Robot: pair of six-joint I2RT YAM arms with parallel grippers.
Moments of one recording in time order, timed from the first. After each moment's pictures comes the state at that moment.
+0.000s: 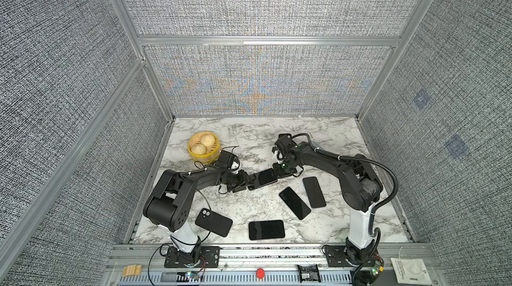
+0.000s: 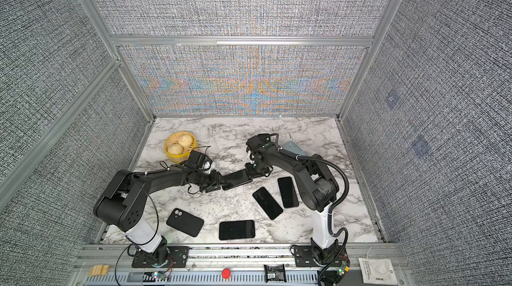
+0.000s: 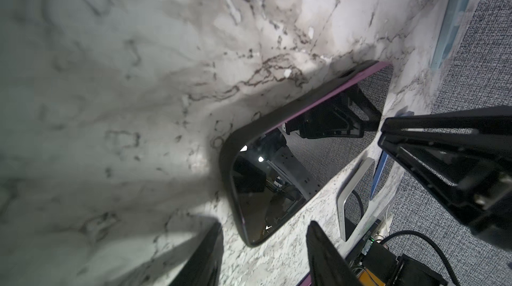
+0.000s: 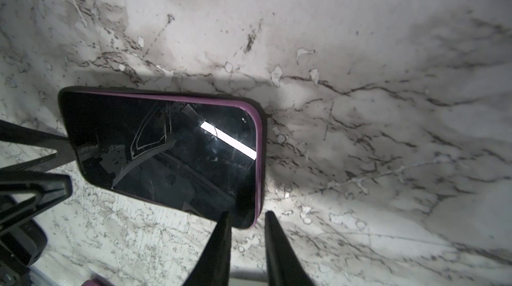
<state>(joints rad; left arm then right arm) -0.42 1.69 0.80 -0.24 0.60 -0.70 0.60 1.98 1.39 -0.73 -0.21 0.27</state>
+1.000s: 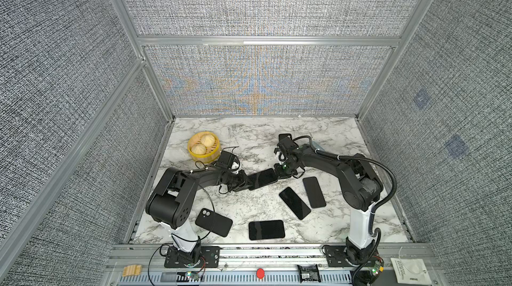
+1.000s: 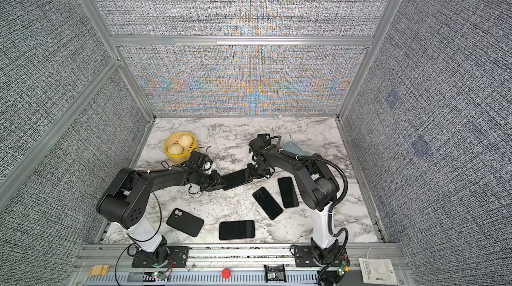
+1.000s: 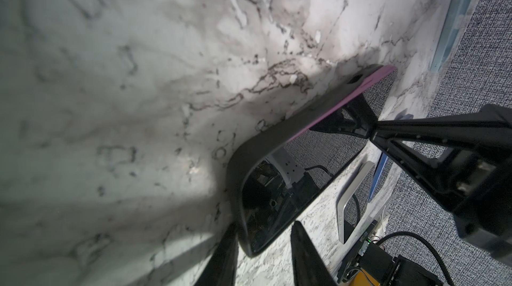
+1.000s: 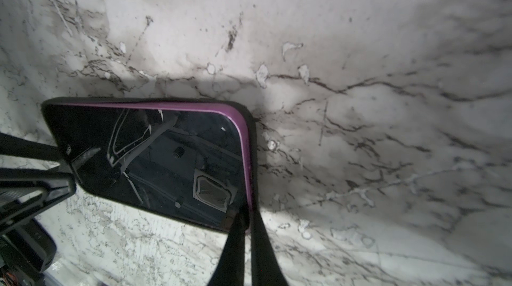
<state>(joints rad) -0.42 1.72 0.79 -0.21 0.61 -0.71 0.59 2.00 1.33 -0.66 -0.26 0.31</state>
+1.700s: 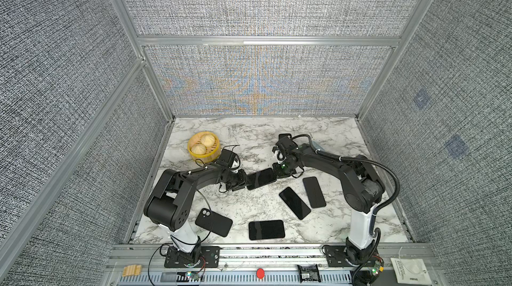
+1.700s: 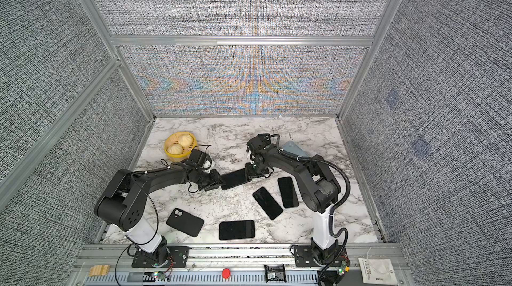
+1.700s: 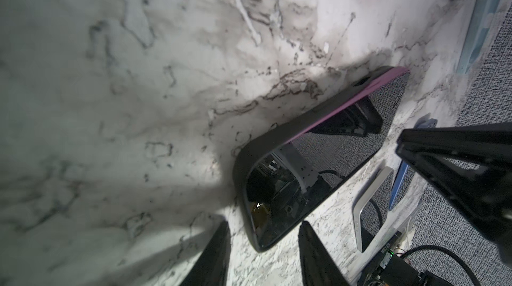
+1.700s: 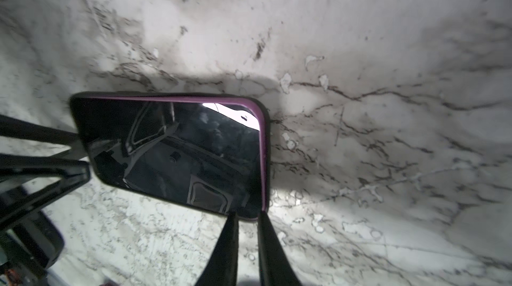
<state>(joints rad) -0.42 1.68 0.84 -0.33 0.51 -0.65 0.59 1.94 1.35 -0.65 -0.25 0.30</state>
